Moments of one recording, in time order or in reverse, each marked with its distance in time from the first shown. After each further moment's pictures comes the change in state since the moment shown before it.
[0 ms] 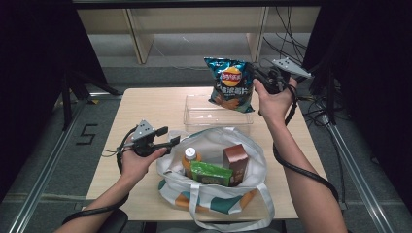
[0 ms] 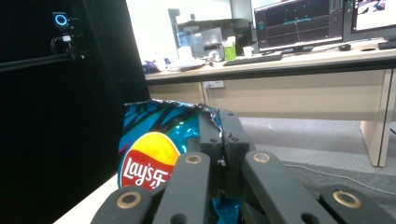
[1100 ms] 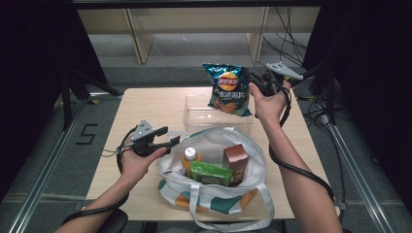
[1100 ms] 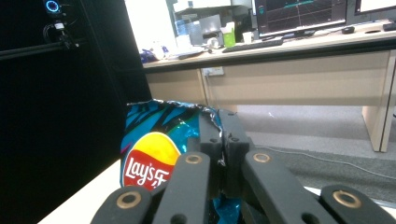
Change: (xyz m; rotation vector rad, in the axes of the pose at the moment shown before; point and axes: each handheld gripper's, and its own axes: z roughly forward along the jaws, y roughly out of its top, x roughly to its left) left arm 0.000 0.000 0.000 0.000 0.001 -0.003; right arm -0.005 -0.018 0.015 0.045 -0.004 0.008
